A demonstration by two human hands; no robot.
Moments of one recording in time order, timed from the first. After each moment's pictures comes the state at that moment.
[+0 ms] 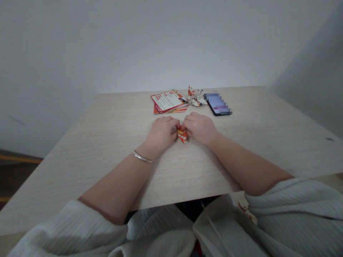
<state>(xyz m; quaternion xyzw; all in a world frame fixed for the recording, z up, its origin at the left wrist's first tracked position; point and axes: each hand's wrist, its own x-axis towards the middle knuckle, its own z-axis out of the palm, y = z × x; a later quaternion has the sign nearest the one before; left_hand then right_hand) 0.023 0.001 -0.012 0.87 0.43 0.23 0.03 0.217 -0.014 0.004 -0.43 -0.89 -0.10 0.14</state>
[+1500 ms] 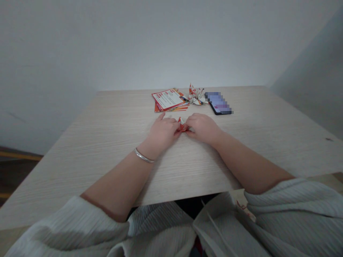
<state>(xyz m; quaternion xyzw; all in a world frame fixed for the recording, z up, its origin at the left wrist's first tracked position) 0.033 -0.014 0.013 0.90 0.43 0.06 -0.04 0.222 -0.011 0.007 -0.43 -0.90 -0.04 0.08</state>
